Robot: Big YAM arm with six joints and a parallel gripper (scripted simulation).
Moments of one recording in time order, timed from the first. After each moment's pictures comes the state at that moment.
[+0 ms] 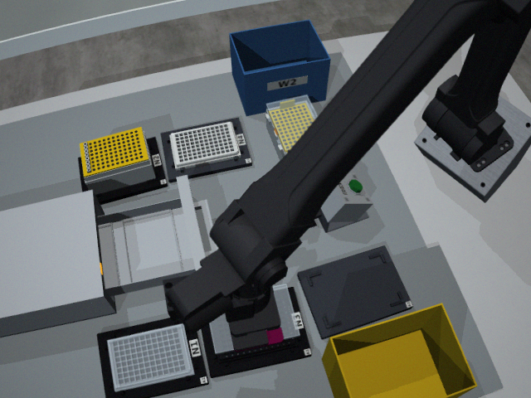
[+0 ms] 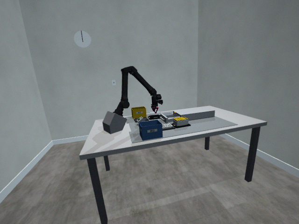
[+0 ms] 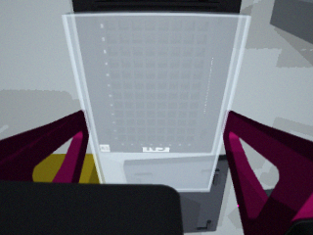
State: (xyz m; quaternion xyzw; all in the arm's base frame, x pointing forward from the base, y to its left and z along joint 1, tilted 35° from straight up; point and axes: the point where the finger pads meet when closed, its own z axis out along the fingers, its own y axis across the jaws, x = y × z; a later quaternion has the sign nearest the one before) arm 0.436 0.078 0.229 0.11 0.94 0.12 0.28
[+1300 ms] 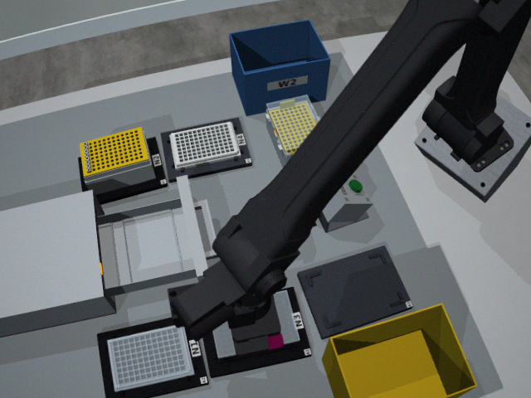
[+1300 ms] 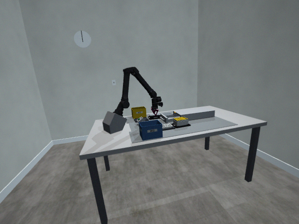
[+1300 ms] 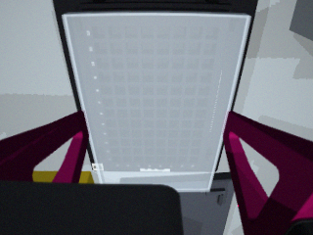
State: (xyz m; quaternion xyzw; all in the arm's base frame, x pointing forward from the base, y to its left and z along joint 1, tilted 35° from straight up) arm 0.451 0.083 0.204 0.11 0.95 0.12 0.28
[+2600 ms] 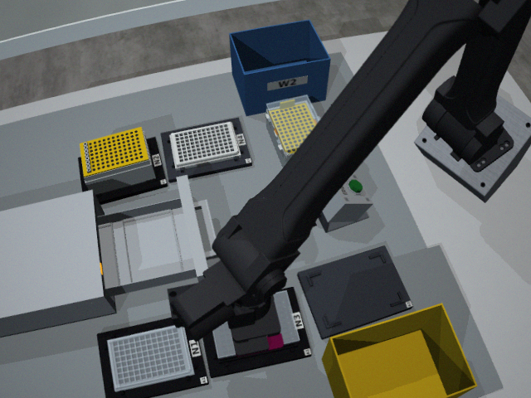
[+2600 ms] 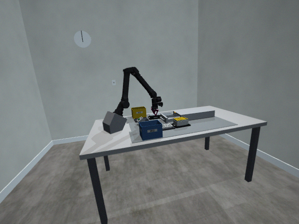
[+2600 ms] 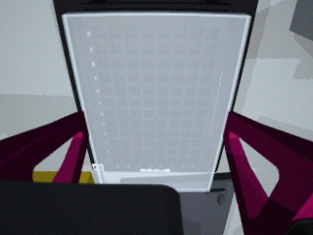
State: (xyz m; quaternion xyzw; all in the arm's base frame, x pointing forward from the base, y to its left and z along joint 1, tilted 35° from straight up) arm 0.451 0.083 0.204 0.11 0.94 0.12 0.28
